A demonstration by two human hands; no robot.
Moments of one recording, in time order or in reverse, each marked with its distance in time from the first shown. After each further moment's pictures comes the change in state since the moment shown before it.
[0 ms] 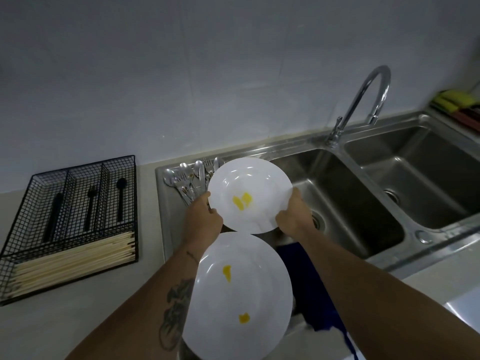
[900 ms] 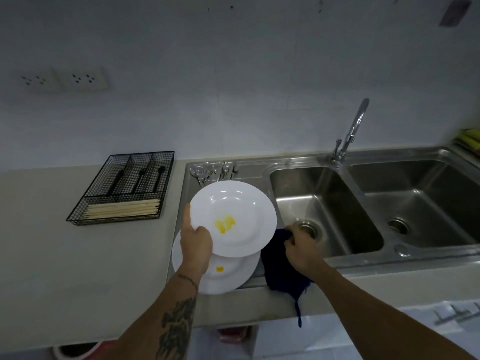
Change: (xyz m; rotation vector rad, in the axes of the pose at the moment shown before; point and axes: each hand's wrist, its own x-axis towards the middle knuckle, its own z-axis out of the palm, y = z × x) left_hand -0.186 0.027 0.006 -0.618 0.412 -0.184; right_hand -0.099 0.101 -0.068 -0.091 -0.250 -0.344
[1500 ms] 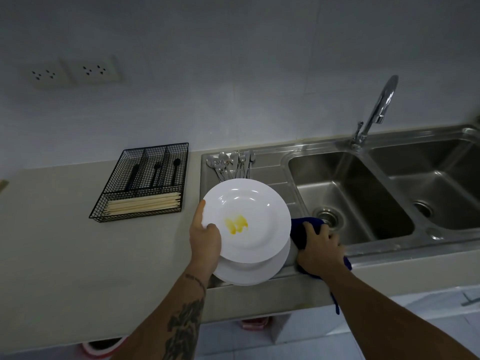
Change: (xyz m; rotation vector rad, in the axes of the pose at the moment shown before) left_hand 0.019 -0.002 -0.049 0.048 -0.054 -0.032; right_hand -0.008 -0.013 0.056 -0.546 0.012 0.192
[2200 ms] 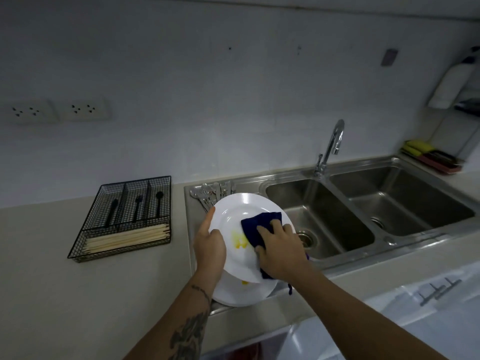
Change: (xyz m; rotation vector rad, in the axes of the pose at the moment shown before) left_hand -0.008 0.044 -0.002 -0.102 -0.208 0.043; right_hand -0.059 -0.089 -0.065 -0.052 0.309 -0.295
